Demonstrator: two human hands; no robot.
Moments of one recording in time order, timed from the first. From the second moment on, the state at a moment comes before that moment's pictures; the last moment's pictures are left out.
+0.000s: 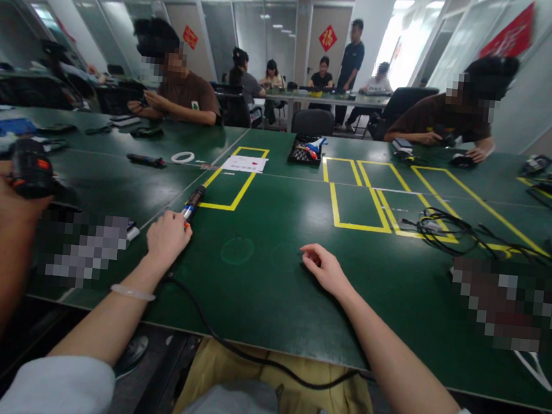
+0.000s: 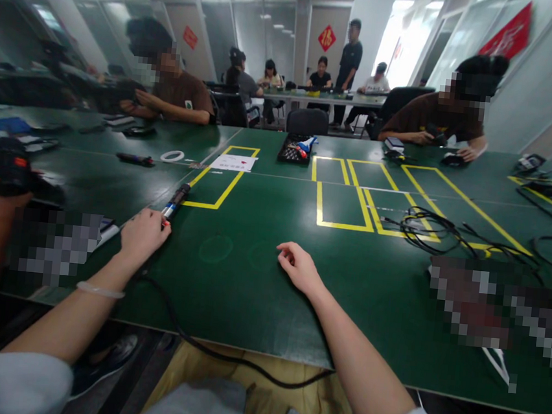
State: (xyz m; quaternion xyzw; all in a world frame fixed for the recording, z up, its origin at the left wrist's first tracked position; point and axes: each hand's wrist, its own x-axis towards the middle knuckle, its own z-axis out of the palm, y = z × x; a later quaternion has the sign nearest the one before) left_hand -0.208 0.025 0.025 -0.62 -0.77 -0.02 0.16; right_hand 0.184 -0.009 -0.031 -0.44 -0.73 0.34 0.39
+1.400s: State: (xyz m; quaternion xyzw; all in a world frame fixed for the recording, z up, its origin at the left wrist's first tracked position) left_hand -0.009 0.018 -0.020 -0.62 -0.41 -0.27 -0.61; right_hand 0.176 -0.013 -0.029 -0.43 -0.76 0.29 0.38
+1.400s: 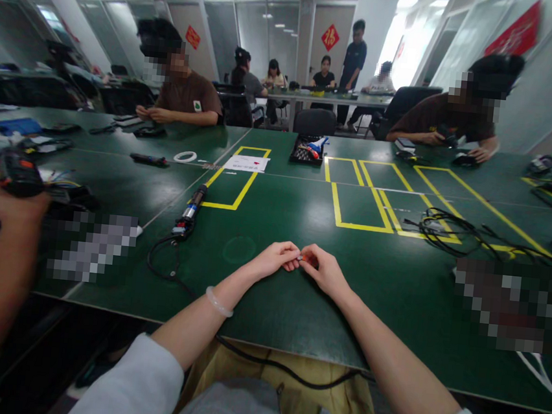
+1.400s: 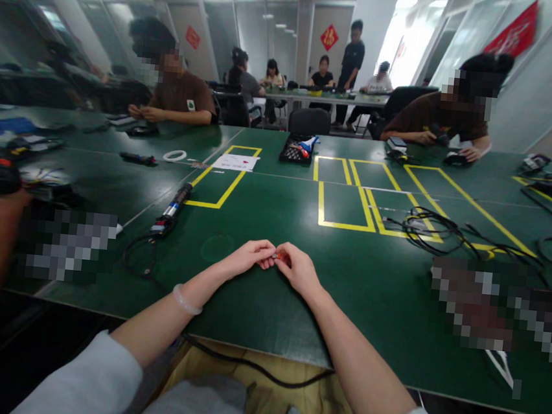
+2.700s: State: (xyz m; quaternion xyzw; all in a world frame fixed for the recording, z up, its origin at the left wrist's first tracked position) left_hand -0.265 0.051 0.000 -0.63 -0.77 -0.02 0.00; right_hand 0.183 -0.007 -0.030 -0.47 -0.70 0.38 0.38
